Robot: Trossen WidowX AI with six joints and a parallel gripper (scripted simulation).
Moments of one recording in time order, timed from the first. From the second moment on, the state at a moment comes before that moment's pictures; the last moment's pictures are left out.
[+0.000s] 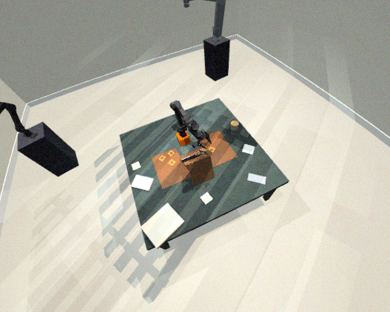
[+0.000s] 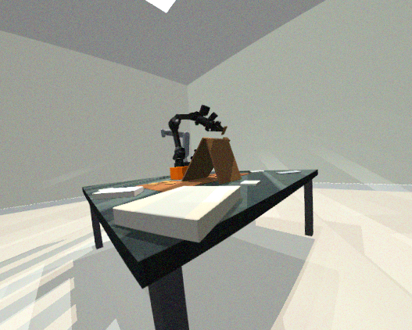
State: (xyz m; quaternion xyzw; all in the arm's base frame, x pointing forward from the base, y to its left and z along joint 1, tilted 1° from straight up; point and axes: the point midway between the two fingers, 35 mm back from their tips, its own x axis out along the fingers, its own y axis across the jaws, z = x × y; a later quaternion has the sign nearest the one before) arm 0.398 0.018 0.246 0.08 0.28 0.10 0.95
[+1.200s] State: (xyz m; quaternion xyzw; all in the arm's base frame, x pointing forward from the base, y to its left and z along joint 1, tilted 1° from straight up) arm 0.345 -0.166 0.189 0.00 0.33 -0.01 0.94
